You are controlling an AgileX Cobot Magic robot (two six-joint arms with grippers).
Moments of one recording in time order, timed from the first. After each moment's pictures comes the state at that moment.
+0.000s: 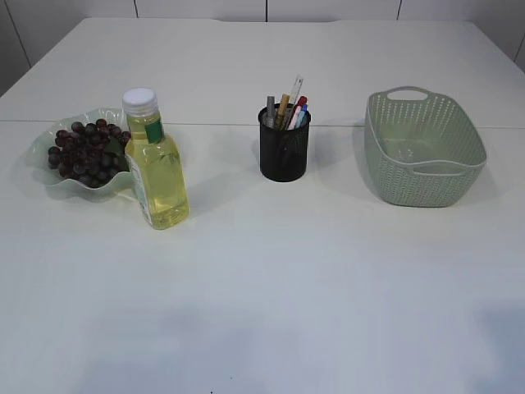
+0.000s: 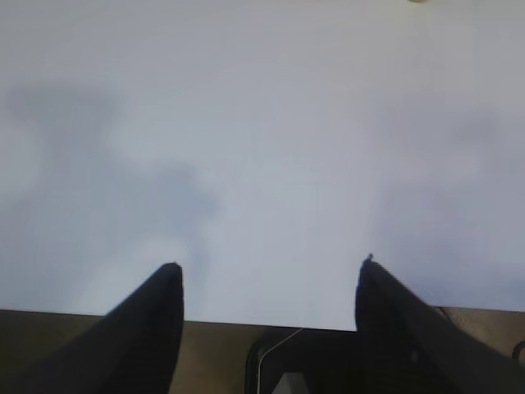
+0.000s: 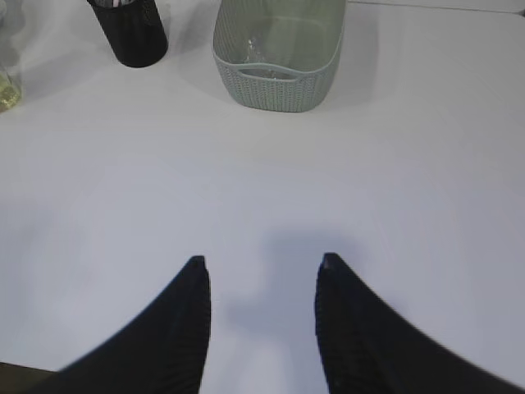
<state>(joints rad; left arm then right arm) -0.32 0.64 -0.79 0.15 1.23 -0.41 0.16 0.56 -0.98 -0.05 1.23 0.06</state>
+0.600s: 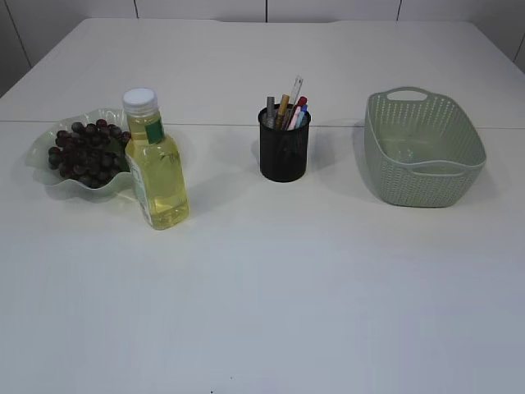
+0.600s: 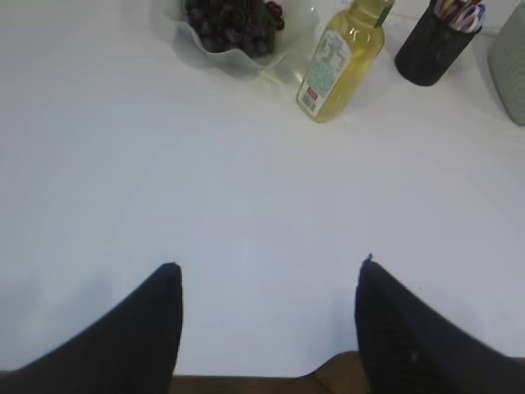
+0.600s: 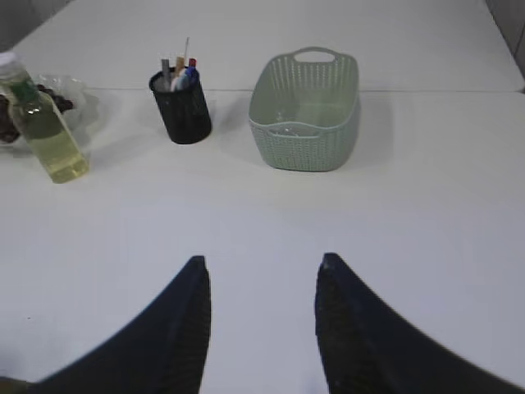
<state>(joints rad) -0.32 0.22 -0.79 0.09 1.27 -0.41 0.16 0.07 -0.84 -0.02 1.27 0.06</state>
